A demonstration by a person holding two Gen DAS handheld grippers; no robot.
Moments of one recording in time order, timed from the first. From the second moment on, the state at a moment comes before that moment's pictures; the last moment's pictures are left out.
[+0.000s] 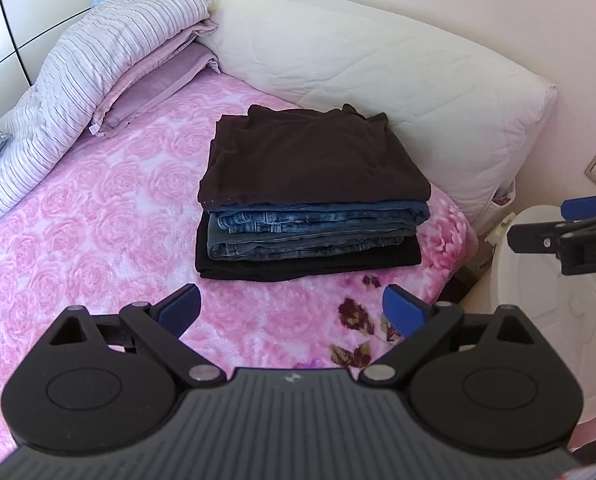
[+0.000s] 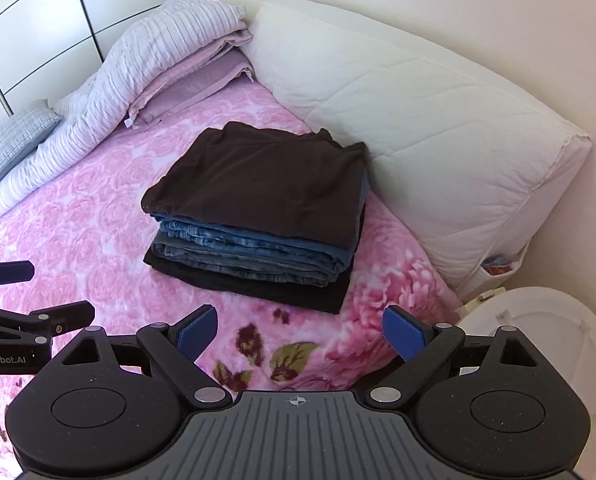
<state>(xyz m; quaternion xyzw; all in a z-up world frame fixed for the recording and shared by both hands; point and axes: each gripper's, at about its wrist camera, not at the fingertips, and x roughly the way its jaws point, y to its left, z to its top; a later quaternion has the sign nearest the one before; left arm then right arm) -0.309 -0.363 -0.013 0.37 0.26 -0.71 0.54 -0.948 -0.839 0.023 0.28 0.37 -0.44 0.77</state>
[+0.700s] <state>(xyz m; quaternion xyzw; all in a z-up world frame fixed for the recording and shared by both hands) -0.278 -0.362 -0.023 0.38 0.27 -0.69 0.55 -0.931 -0.814 0.013 0.30 0.37 -0.46 0.75</state>
